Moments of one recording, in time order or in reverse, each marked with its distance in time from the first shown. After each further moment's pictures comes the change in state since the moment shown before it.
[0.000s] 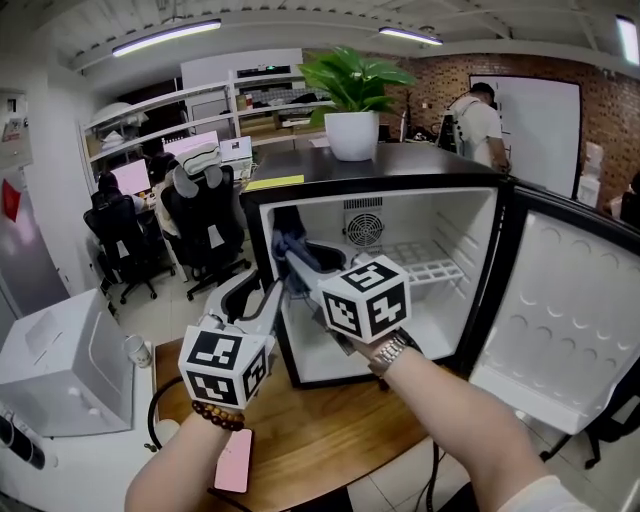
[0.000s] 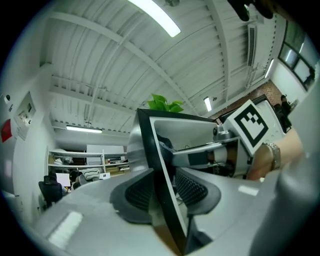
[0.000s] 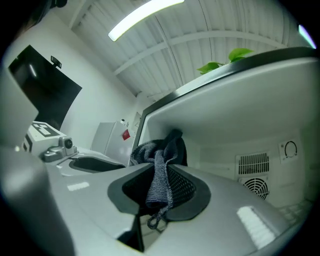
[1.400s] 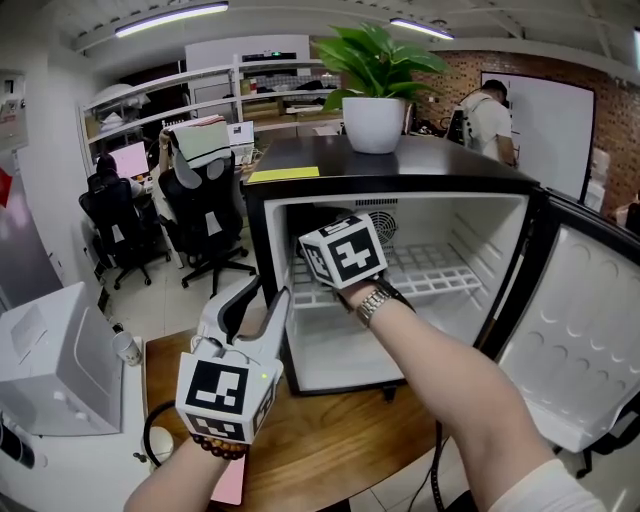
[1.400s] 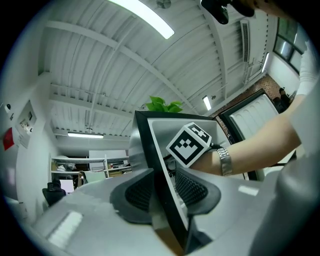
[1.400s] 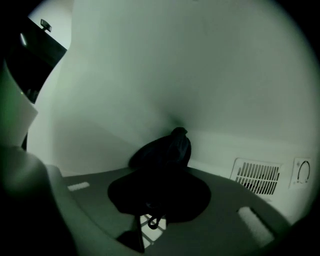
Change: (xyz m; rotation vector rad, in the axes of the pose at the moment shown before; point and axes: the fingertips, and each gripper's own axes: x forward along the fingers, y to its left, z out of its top) left arm -0.001 -0.001 0.001 0.065 -0.028 0.032; right arm 0.086 -0.089 -0.032 -0.146 0.246 -0.167
